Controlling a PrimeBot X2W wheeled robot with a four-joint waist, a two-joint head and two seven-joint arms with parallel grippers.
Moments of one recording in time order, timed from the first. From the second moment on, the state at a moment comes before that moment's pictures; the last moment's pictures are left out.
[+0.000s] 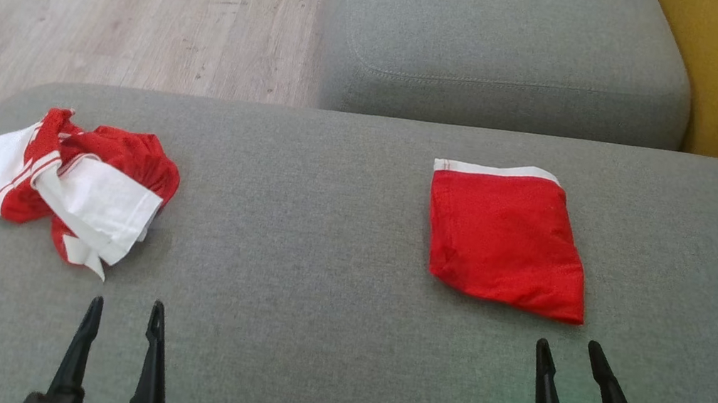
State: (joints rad) left arm 0.20 0.05 -0.12 0.08 -0.15 0.07 -0.26; right arm 0.12 -0.06 0.14 0.24 0.22 0.13 -0.26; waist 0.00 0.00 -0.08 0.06
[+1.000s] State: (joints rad) left arm 0.20 0.05 -0.12 0.11 -0.12 0.07 -0.26; right arm 0.11 -0.05 0.12 0.31 0.21 0.13 -0.26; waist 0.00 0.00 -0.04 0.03
